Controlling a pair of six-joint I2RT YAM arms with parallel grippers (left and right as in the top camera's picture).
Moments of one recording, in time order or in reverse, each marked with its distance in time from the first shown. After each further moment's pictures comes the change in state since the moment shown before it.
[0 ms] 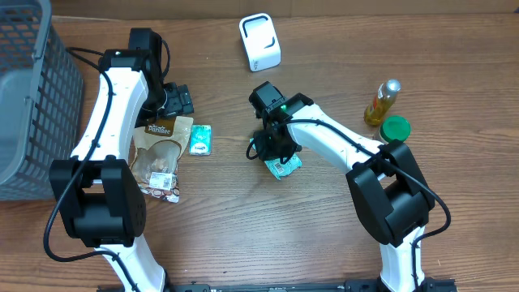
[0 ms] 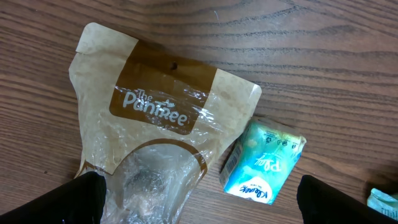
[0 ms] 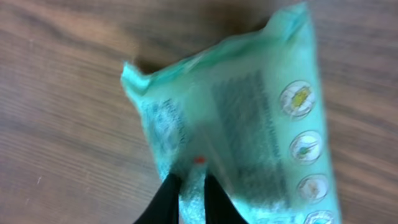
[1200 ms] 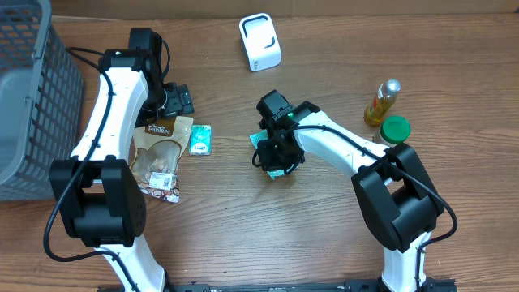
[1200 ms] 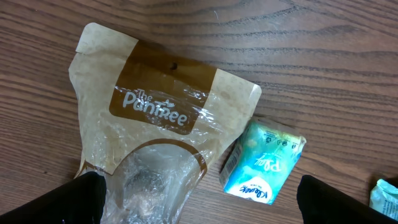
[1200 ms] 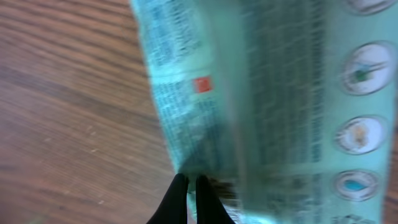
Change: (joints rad) left arm 0.000 0.000 0.000 0.000 0.000 0.000; right arm -0.012 -0.050 -0.116 0.040 -0.131 0.023
